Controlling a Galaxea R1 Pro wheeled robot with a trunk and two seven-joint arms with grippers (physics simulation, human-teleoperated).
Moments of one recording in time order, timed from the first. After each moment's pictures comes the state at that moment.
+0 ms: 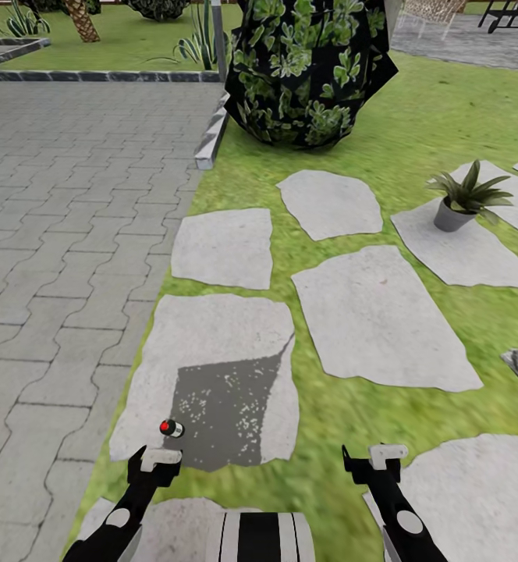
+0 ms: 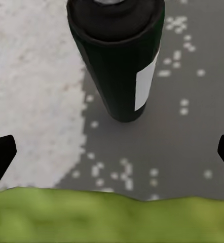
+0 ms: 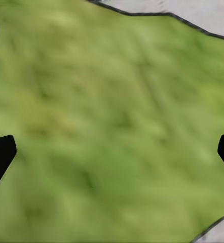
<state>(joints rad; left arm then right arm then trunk) -0.49 0.03 0.08 -0.34 -0.19 -0.41 0.02 -0.28 -0.02 -0.05 -0.82 0.11 -0.16 -0.03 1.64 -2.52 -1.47</state>
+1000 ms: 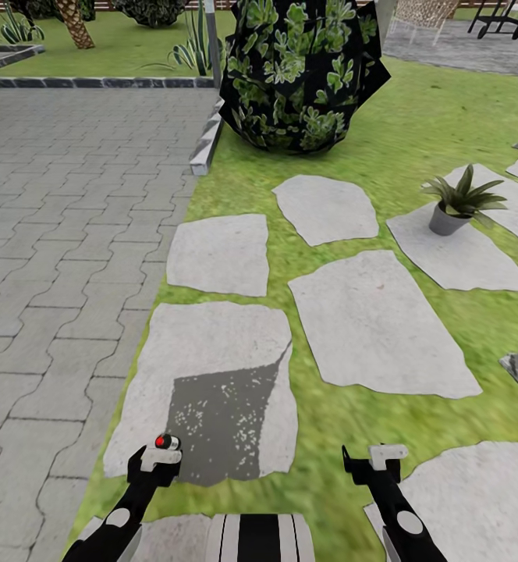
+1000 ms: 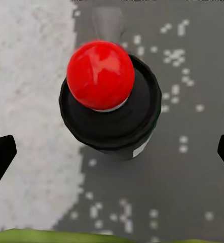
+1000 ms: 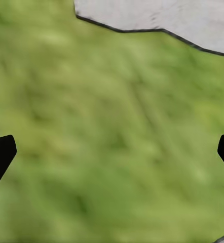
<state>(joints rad) -0.49 0.03 0.08 -0.34 -0.19 -0.41 0.02 -0.28 -0.02 -0.05 -0.82 0.11 -0.16 -0.03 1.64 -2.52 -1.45</state>
